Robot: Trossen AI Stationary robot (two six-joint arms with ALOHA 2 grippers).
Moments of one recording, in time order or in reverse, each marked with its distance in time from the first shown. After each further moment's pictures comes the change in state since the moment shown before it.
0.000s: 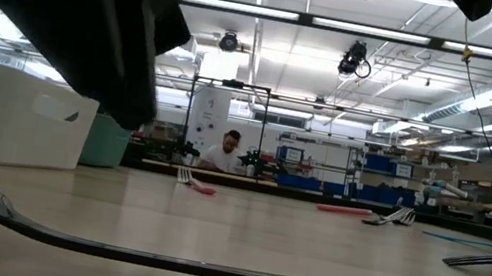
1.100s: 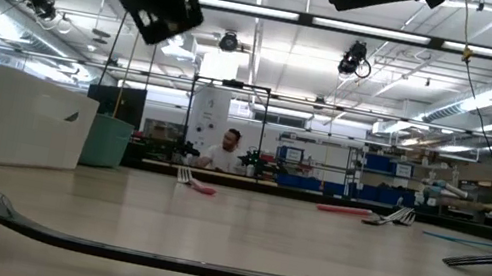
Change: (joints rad) left arm 0.246 -0.374 -0.245 0.001 0.310 0.157; right arm -0.138 -0.046 0.022 -0.066 0.087 -0.287
